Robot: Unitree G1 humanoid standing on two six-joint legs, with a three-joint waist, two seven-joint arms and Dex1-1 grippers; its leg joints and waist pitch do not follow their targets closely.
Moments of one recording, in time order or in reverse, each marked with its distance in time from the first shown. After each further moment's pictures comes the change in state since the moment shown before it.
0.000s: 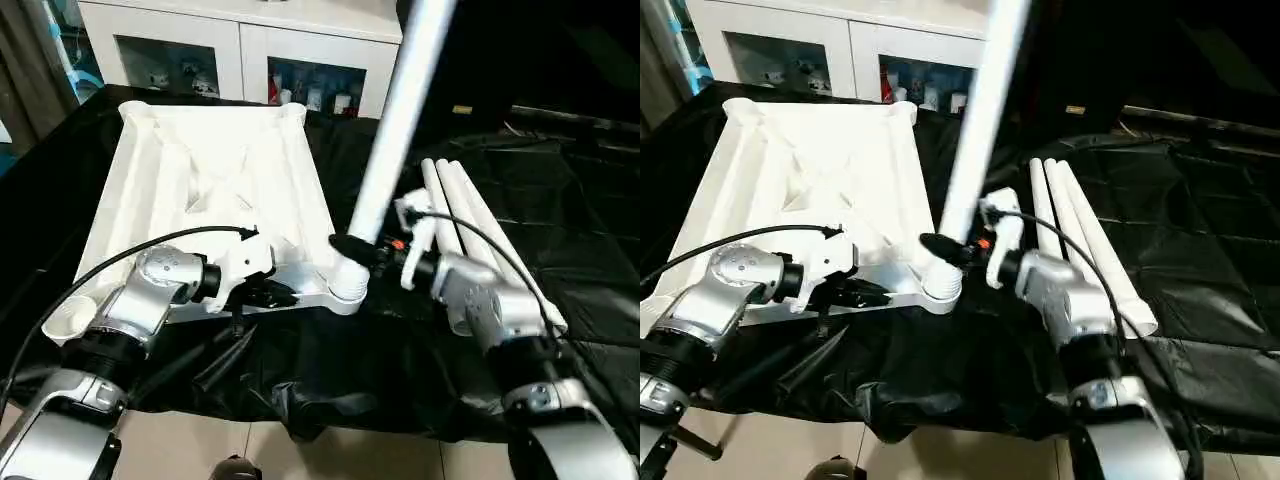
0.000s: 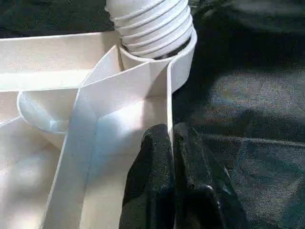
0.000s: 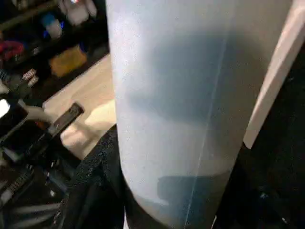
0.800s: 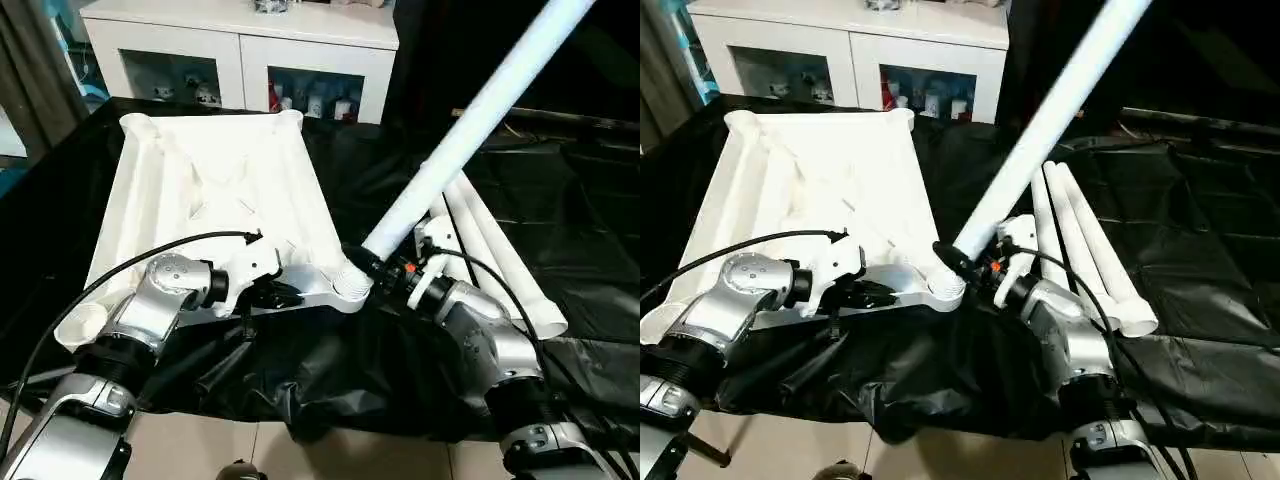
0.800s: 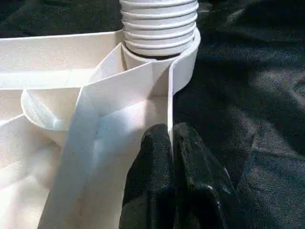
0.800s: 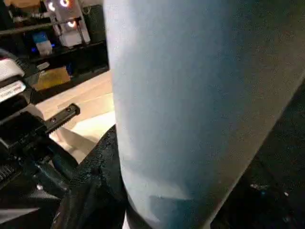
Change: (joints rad) left arm 0.009 -0.029 0.002 0.035 0.000 -0.006 0.058; right arm 0.144 0.021 0.050 -0.027 -0.081 -0.349 -0.004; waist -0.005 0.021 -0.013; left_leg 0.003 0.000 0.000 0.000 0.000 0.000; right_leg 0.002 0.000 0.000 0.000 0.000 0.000
